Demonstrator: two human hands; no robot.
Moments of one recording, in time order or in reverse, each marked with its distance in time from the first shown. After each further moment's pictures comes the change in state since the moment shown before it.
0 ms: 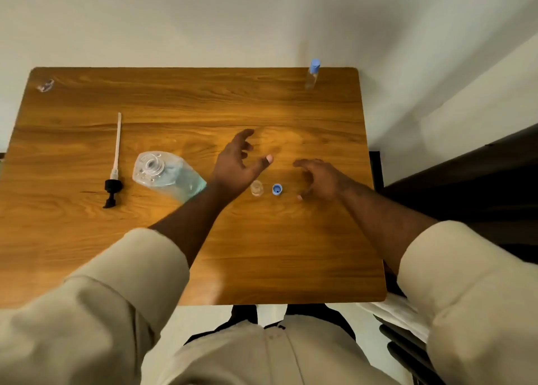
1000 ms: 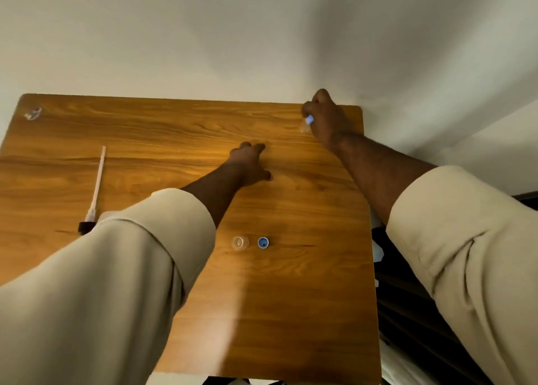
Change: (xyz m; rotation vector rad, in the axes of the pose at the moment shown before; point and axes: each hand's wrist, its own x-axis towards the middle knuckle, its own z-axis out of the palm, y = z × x) left_hand 0.155 0.018 0.023 0.605 -0.300 -0.207; right_hand 0.133 -0.027 -0.148 -0.252 0.545 -0.263
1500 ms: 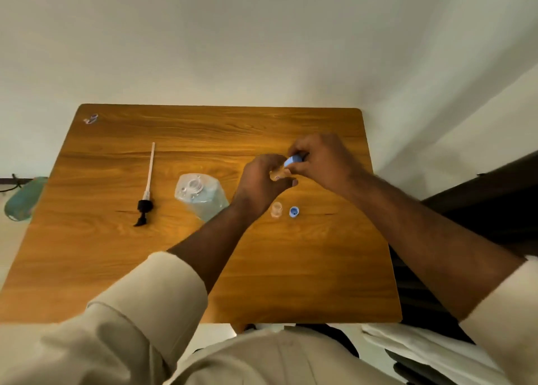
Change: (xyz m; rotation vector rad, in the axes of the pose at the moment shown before) left_hand -0.200 -0.036 -0.006 -0.555 0.438 0.444; right_hand -0.179 -0.184 -0.058 0.213 0.029 -0.107
